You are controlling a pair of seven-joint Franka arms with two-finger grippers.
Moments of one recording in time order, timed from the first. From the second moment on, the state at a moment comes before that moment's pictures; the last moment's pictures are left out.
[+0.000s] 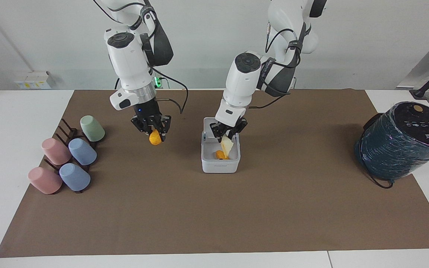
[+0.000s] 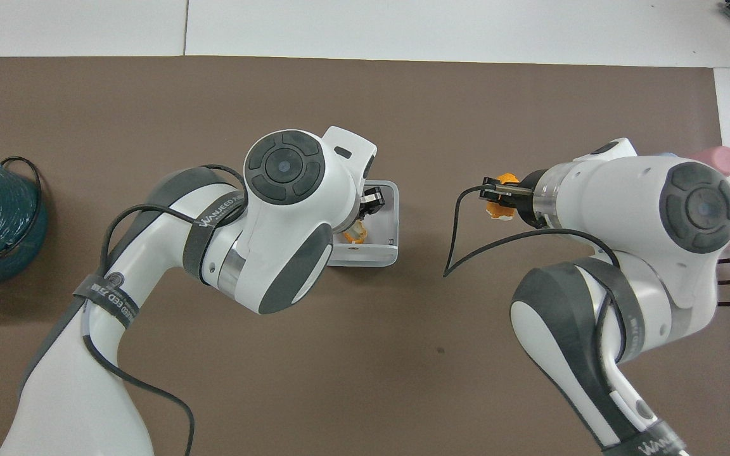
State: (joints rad) left arm -0.57 0.32 -0.07 -1.63 -0.07 2.06 -0.85; right arm 0.21 0.01 0.09 -1.99 0.08 2.28 0.47
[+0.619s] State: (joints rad) left arm -0.51 0.29 -0.05 -1.52 -0.07 1.89 -0.85; right arm 0.28 0.07 0.10 -1.92 0.10 2.30 0.47
